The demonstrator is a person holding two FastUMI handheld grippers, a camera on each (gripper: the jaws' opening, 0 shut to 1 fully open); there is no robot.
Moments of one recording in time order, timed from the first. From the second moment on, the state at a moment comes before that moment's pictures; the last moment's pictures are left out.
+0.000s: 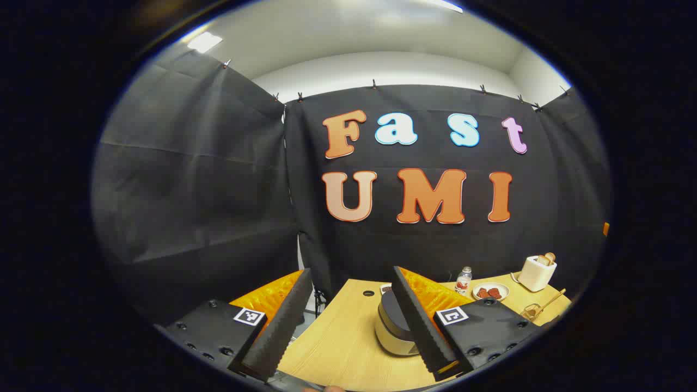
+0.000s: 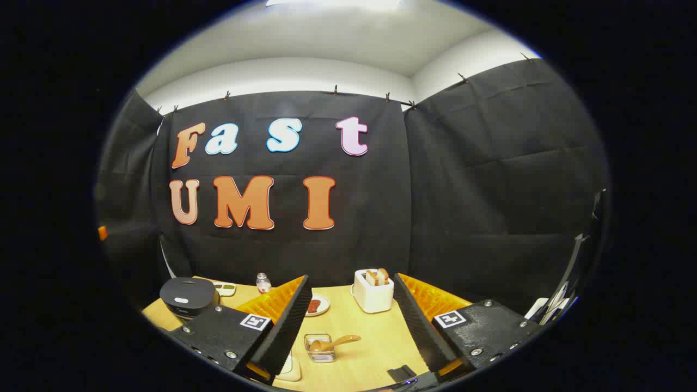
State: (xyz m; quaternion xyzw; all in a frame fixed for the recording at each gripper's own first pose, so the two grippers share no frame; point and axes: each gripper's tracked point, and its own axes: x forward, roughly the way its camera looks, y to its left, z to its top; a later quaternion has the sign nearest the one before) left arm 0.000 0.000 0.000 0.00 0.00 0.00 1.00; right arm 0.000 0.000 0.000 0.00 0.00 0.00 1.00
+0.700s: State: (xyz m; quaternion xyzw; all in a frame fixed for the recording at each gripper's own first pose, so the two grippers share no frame) left arm -0.008 0.004 -0.006 0.00 0.01 0.02 1.00; right arm 0.029 0.037 -0.010 -0.01 0.01 0.03 1.00
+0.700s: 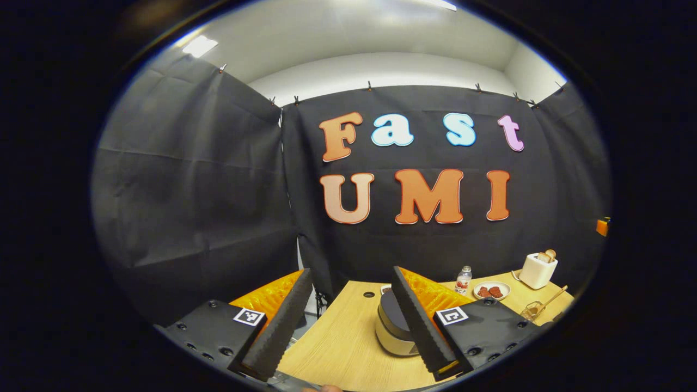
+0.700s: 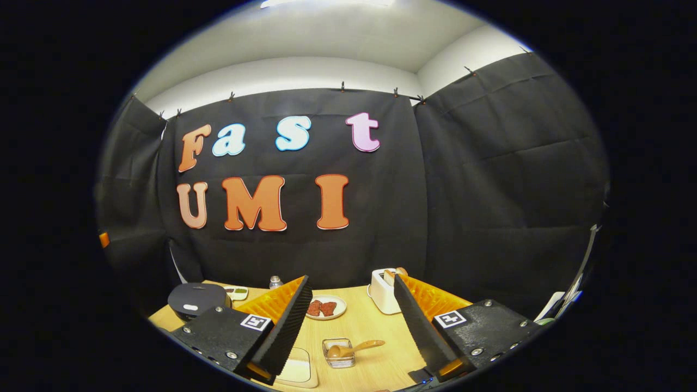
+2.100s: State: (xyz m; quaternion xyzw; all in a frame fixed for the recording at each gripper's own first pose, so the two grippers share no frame) left arm 0.065 -0.106 -0.020 -0.03 0.03 -0.10 0.99; right arm 0.011 0.006 -0.009 -0.01 0.00 -0.01 1.00
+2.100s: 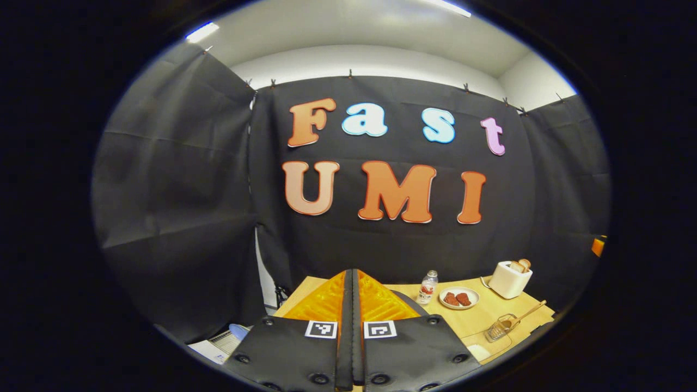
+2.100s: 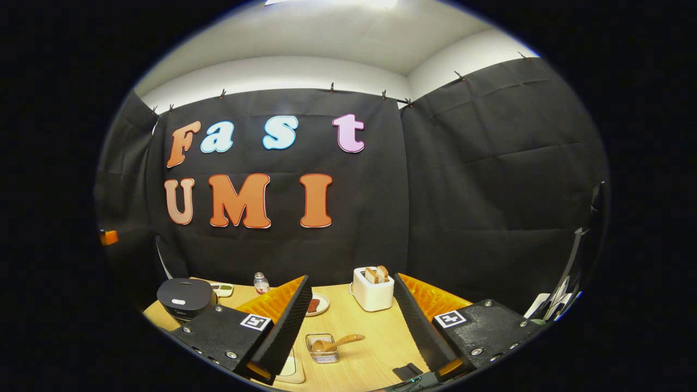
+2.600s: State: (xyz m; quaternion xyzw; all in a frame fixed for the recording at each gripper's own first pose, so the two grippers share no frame) left arm 0.116 -0.183 -0.107 -0.04 0.13 -0.17 0.97; right arm 0.015 0.010 -0.019 0.00 0.02 -0.01 1.00
